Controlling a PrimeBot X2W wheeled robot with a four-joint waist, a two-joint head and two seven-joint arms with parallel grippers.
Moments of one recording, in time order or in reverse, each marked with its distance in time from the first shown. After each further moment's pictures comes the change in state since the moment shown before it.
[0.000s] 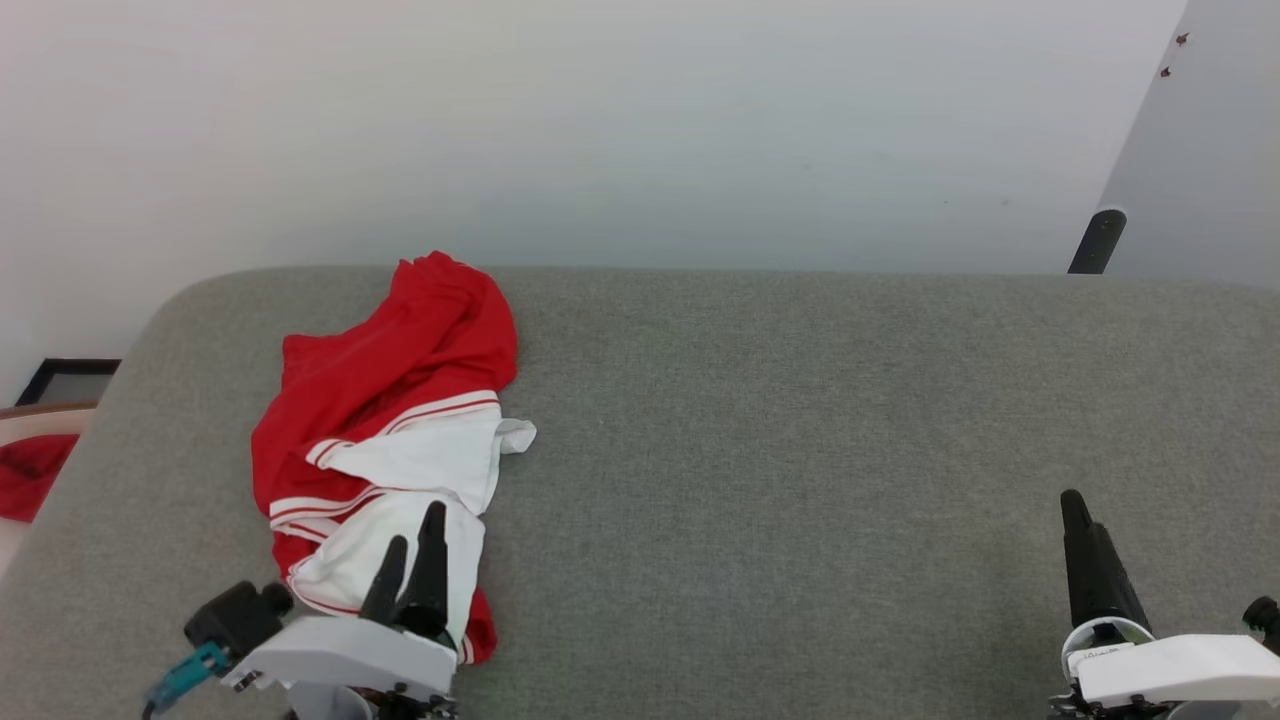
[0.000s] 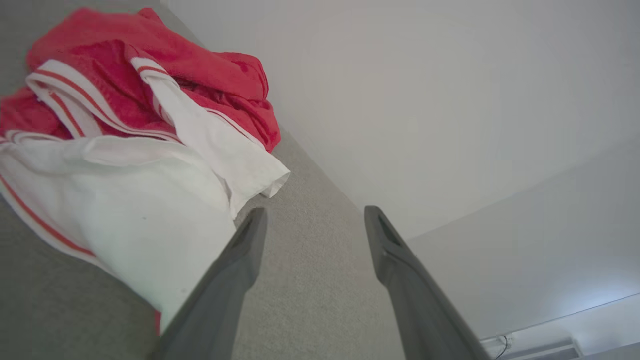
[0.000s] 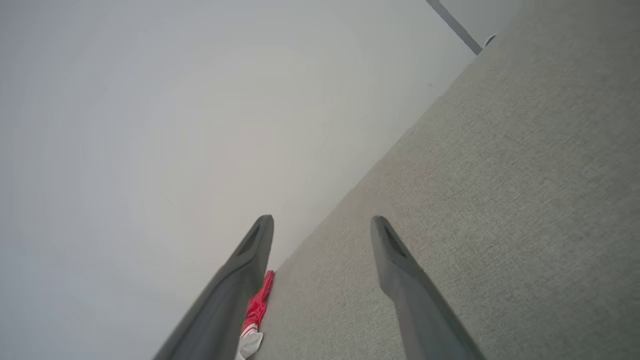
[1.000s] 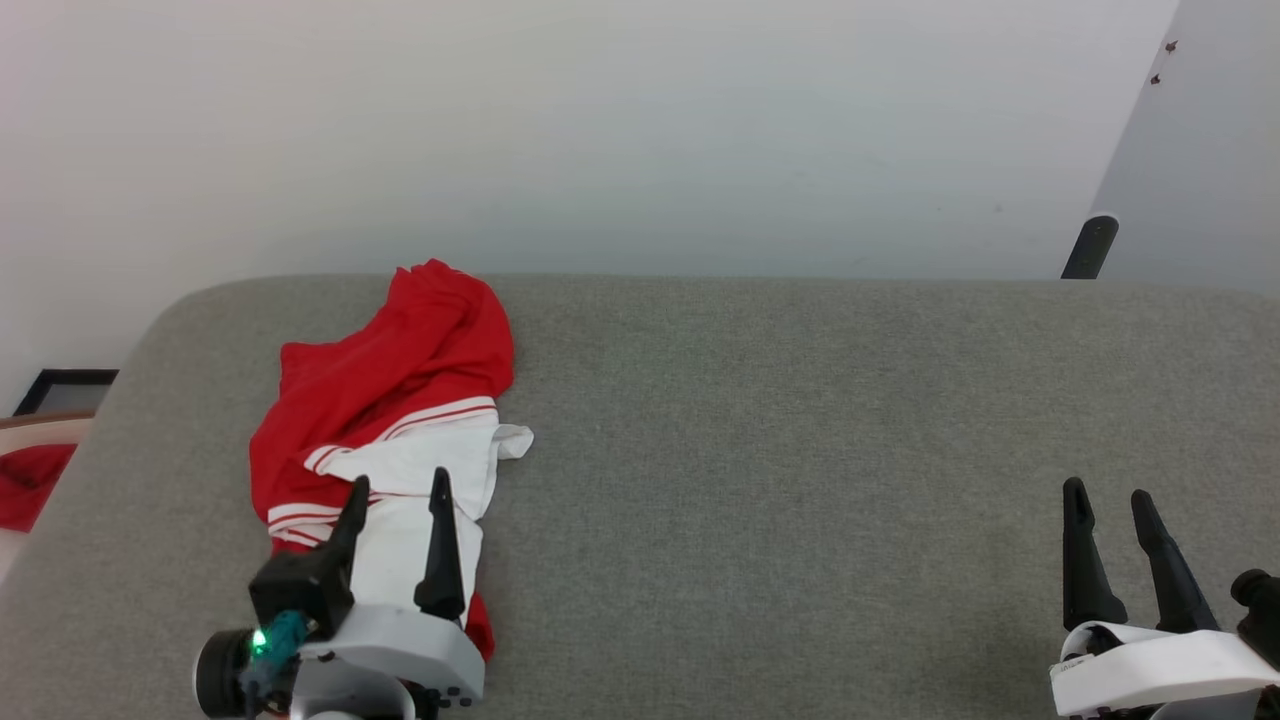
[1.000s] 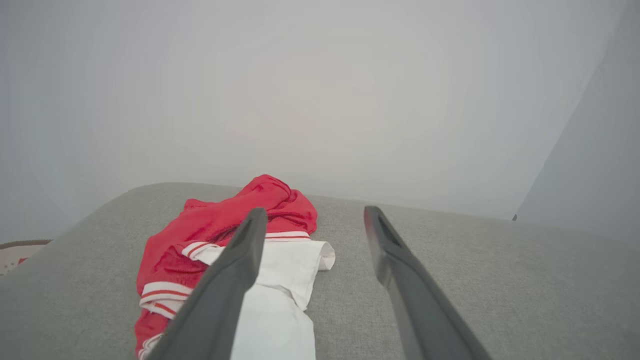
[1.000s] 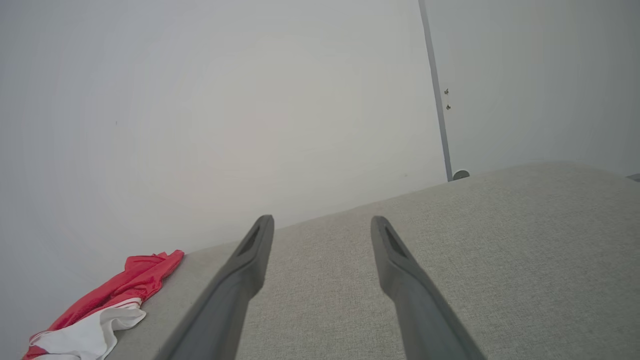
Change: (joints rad) left arm -0.007 0.057 -0.079 -0.100 0.695 0.163 -0.077; right arm 0.013 0.012 -0.051 -0.072 -0.625 0.001 -0.080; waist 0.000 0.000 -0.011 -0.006
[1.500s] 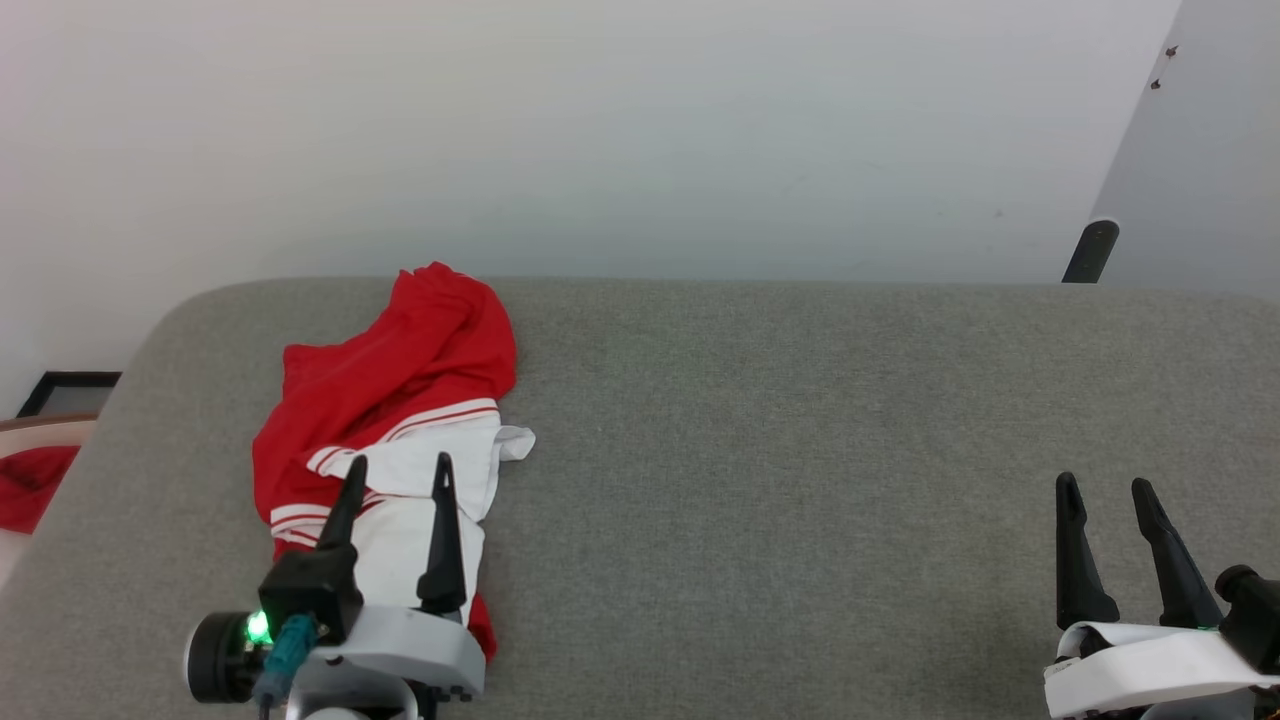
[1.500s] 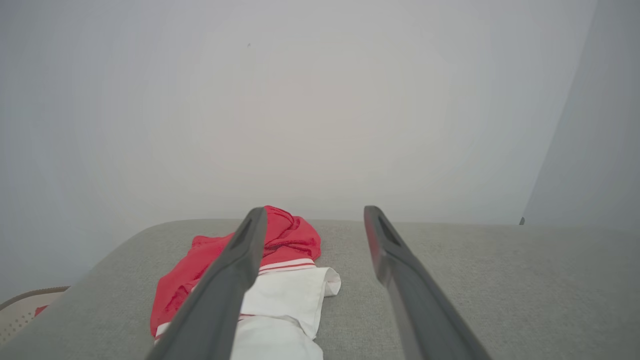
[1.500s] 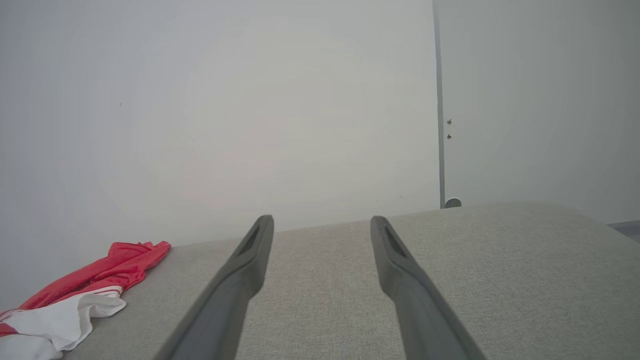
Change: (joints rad) left arm 0.000 0.007 -0.006 -0.033 0.107 0.001 -0.034; right arm 0.000 0.000 0.004 -0.016 -0.133 0.000 -0.032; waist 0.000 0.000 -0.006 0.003
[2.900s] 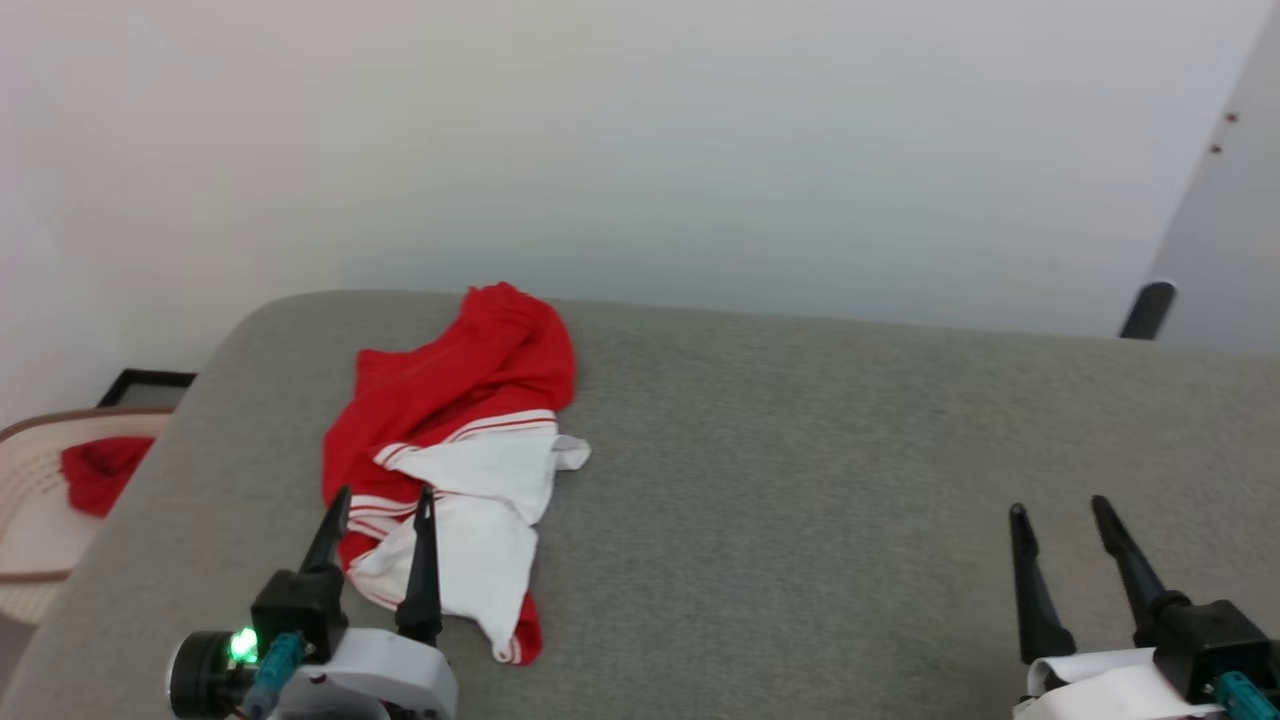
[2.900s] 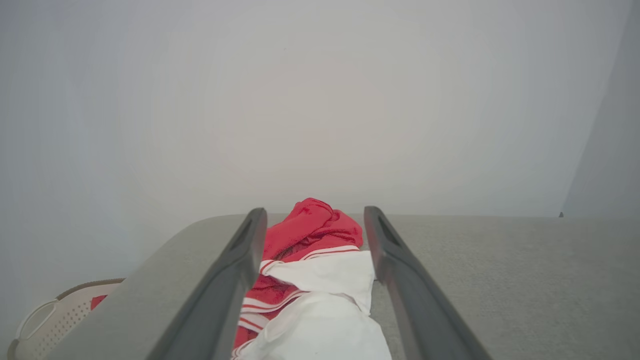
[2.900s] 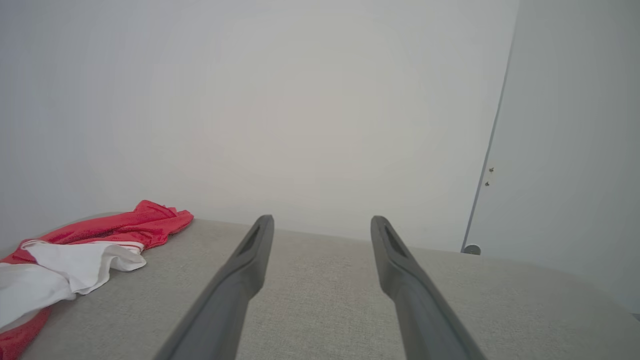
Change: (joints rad) left arm 0.002 -0.079 0.170 0.131 0.154 -0.176 -0.051; right arm 0.038 -0.002 0.040 -0.011 -0.228 0.001 -0.049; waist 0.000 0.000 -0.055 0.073
